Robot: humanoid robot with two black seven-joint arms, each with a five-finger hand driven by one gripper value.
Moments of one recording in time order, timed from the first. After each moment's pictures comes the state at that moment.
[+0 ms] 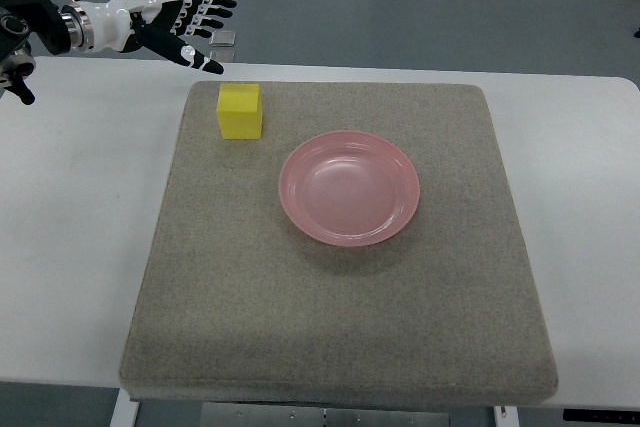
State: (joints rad) left arm -1.16 0.48 -0.55 -0.62 1.04 -0.61 -0.17; right arm 0.00 0.00 -0.10 0.15 -0.06 -0.08 0.01
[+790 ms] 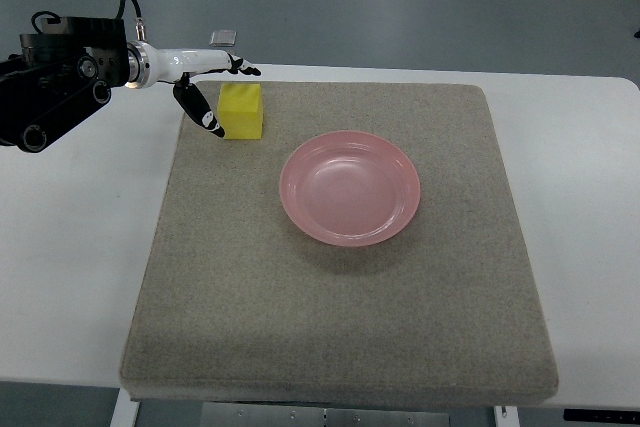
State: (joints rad) left arm -1.17 0.44 -0.28 -0.75 1.42 -0.36 -0.18; right arm 0.00 0.00 -0.10 0.15 -0.06 -0.08 0.01
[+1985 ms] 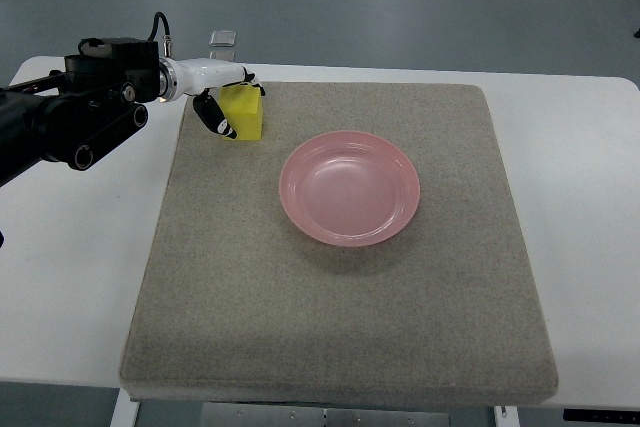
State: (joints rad) left arm -1.16 0.31 -0.20 -0.61 1.53 -0.25 -0.16; right arm 0.00 0.00 -0.10 0.15 -0.06 -0.08 0.01
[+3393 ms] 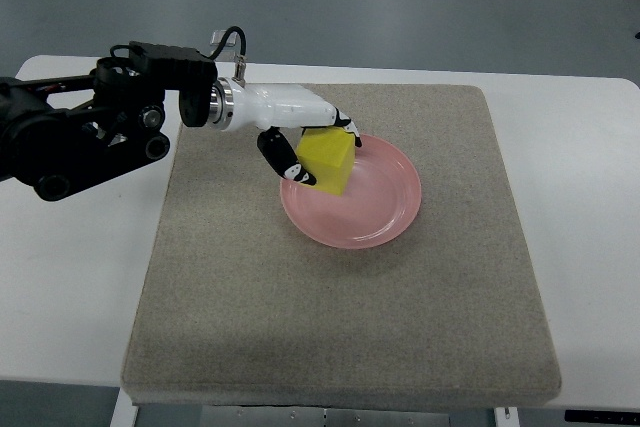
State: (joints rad) left arm -1.20 0.44 -0.19 -1.23 1.51 -0.27 -0.16; right arm 0.00 0.00 -0.10 0.15 -0.06 -0.08 0.01
